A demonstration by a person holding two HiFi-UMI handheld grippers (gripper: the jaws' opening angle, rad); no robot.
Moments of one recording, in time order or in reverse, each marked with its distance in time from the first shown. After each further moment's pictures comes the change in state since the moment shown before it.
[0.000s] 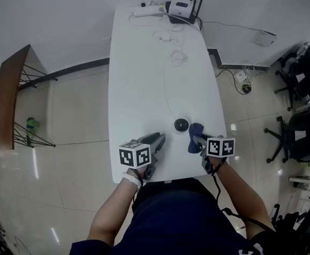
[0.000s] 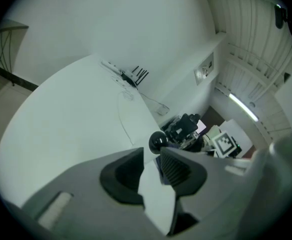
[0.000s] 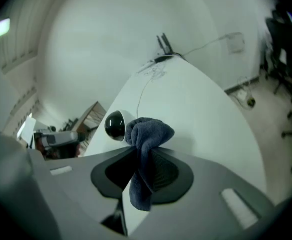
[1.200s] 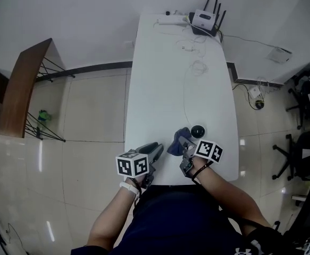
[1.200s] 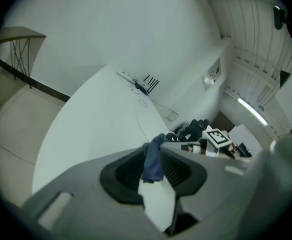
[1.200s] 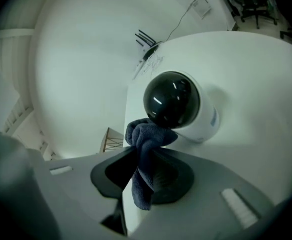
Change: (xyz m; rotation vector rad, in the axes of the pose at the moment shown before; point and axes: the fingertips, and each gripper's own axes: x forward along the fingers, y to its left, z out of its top) left arm -0.071 0.038 -0.007 -0.043 -0.068 0.103; right arm 0.077 0.102 0.002 0.435 -0.124 0.197
